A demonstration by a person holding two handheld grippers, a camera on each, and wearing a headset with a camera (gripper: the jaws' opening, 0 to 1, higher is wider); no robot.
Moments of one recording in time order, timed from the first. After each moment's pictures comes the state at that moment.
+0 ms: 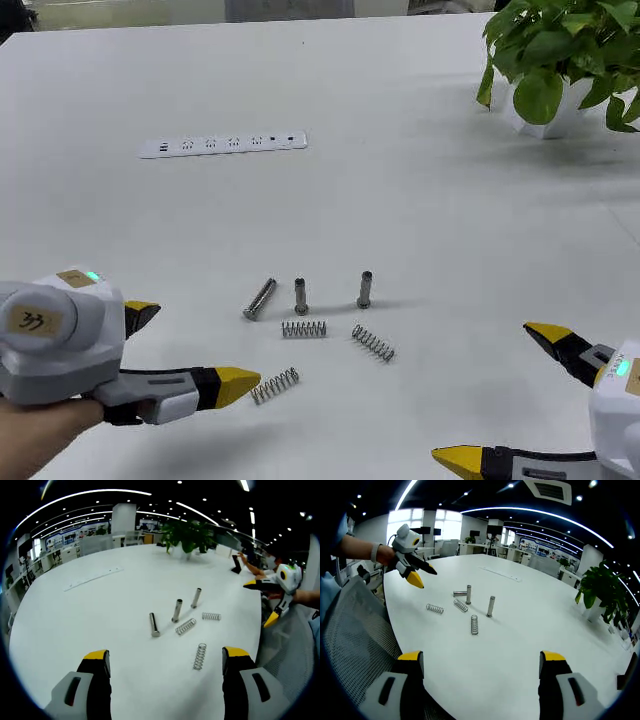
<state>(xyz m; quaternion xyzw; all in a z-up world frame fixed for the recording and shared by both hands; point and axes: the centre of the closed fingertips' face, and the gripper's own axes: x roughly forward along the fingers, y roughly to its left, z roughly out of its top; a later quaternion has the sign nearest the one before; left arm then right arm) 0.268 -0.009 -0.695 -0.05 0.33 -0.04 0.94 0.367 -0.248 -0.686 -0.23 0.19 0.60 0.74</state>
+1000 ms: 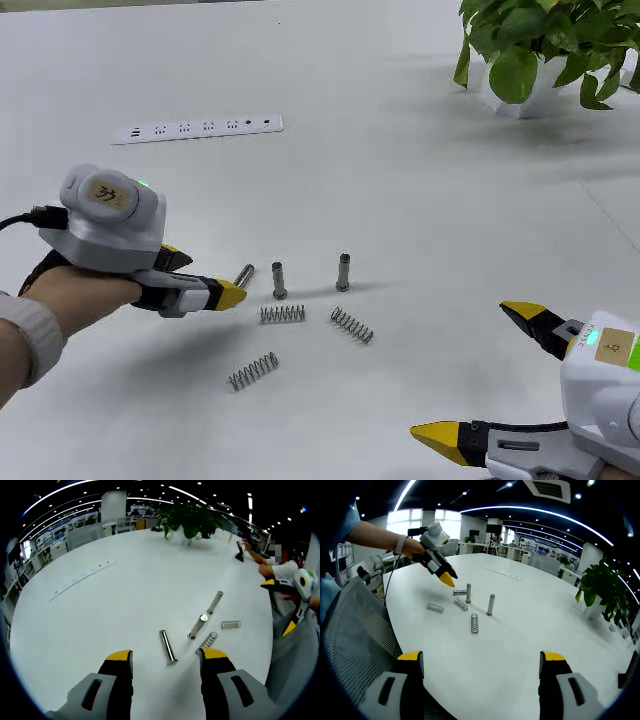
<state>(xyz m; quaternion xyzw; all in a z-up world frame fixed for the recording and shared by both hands) 0.337 0.001 -0.706 -0.03 0.40 -0.07 0.91 0.367 -0.250 -0.689 -0.23 0.19 0.60 0.74</state>
